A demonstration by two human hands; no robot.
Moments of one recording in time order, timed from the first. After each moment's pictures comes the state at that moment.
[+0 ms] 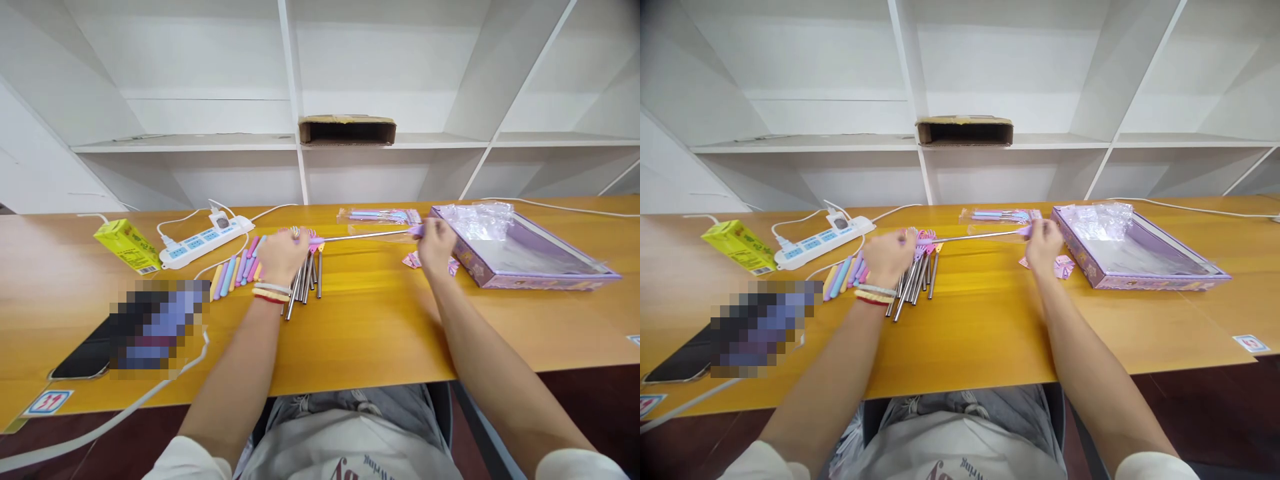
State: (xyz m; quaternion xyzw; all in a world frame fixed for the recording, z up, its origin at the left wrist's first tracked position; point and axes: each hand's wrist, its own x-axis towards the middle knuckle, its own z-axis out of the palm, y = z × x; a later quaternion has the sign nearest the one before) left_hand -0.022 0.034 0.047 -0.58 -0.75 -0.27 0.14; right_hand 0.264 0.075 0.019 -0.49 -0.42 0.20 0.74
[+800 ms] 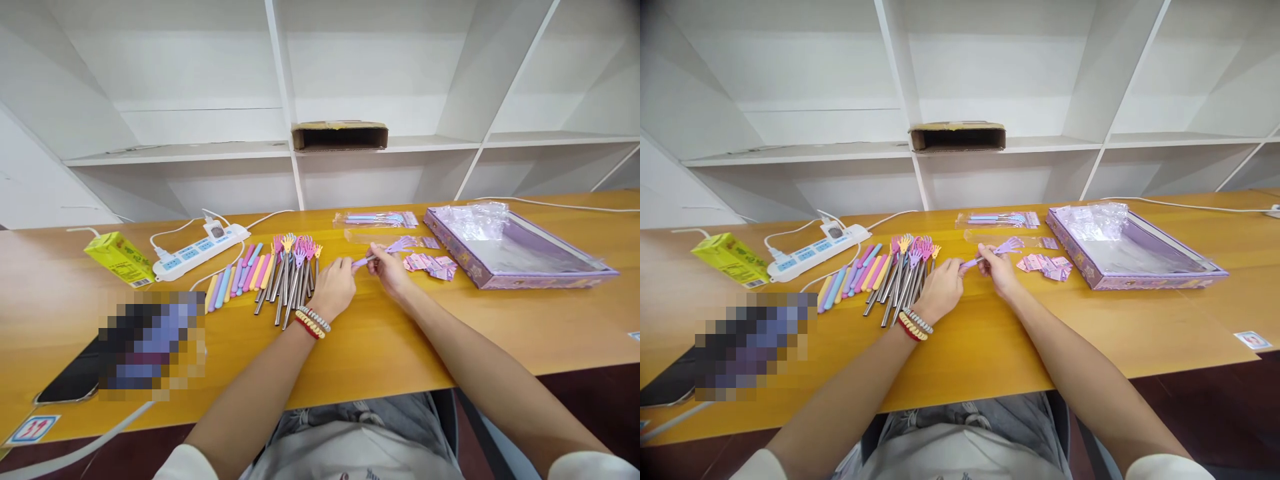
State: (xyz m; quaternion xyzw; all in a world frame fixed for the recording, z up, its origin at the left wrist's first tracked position) left_hand 0.056 0.009 0.011 -0.80 -0.57 -0.19 0.03; right_hand 0.197 0.053 -0.006 -0.32 -0.45 0.59 0.59
